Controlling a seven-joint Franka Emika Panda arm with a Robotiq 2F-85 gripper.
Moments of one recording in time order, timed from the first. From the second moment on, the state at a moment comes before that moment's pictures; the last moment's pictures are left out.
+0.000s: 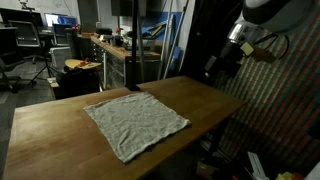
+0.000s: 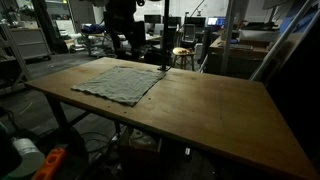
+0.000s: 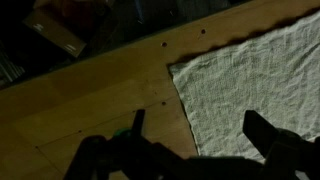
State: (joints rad) arm -0.12 -0.62 -0.24 -2.63 0.03 2.17 -0.06
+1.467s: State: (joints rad) arm -0.13 -0.45 -0.21 -2.62 0.09 2.17 0.10
